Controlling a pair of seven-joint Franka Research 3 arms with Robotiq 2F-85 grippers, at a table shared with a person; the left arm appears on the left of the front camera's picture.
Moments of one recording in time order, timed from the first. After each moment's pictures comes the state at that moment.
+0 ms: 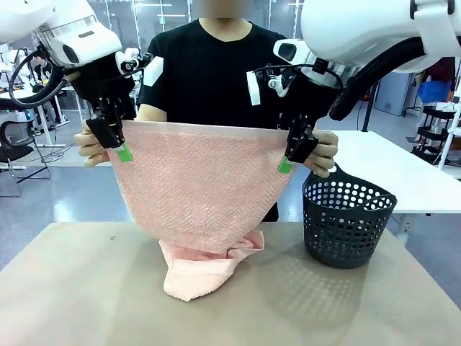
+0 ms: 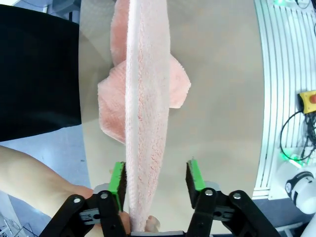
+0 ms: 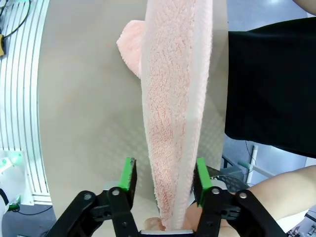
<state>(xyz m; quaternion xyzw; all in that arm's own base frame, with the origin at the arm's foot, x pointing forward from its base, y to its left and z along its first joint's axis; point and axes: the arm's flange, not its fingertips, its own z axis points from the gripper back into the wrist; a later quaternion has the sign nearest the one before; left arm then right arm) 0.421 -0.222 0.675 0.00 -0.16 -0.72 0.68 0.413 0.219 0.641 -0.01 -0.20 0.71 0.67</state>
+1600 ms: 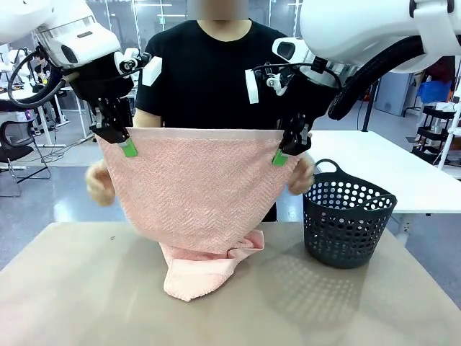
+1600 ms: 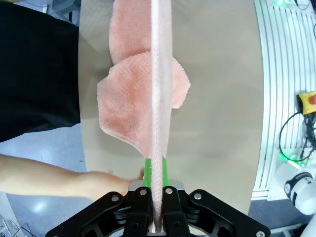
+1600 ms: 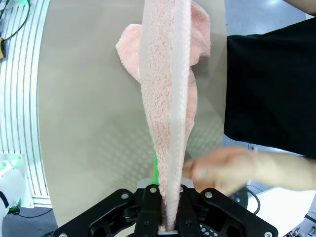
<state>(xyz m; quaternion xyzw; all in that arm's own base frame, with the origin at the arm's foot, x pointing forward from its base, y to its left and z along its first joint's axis) 0.421 -0.220 0.674 0.00 -0.16 -0.72 0.68 0.412 0.221 0.643 -0.01 -0.21 0.71 0.67</state>
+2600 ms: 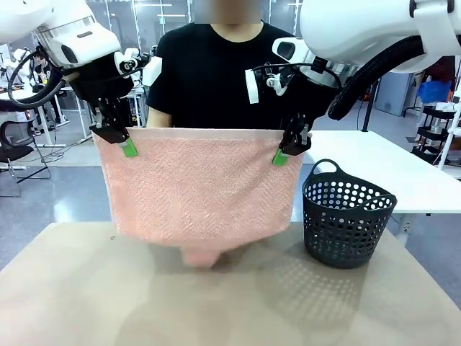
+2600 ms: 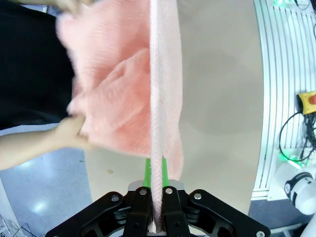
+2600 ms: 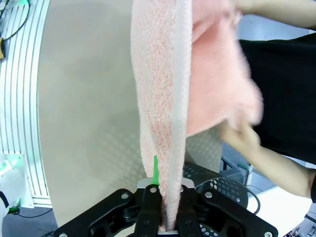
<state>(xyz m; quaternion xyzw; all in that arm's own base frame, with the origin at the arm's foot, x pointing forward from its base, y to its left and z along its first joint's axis) 0.421 -0.220 0.674 0.00 -0.16 -0.72 0.68 0.412 0.221 0.643 -0.01 -0.21 0.71 0.67</state>
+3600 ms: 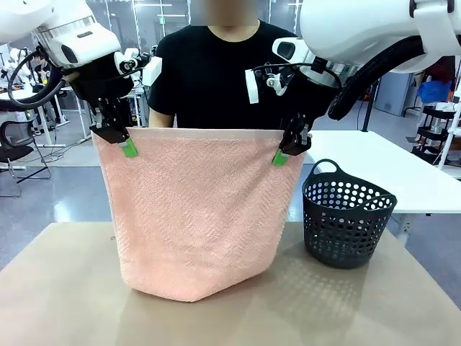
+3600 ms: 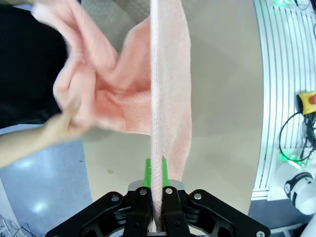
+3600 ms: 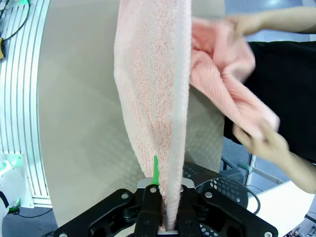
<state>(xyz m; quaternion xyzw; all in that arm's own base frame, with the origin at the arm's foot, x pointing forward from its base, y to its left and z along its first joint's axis) 0.421 -0.220 0.674 0.00 -0.16 -0.72 0.68 0.412 0.221 0.642 -0.01 -0.21 0.71 0.67</state>
